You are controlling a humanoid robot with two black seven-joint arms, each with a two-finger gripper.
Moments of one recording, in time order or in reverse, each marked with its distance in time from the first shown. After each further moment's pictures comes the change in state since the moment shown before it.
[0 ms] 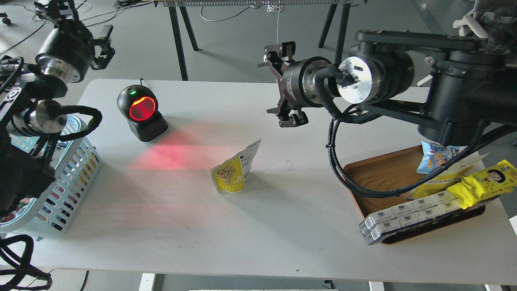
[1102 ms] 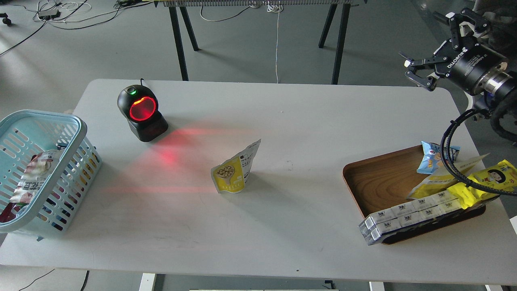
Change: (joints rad) left arm 0.030 1.076 0.170 -0.770 0.368 -0.151 0.116; right arm -0.754 -0.298 0.681 -0.551 -0.011 0.933 0.130
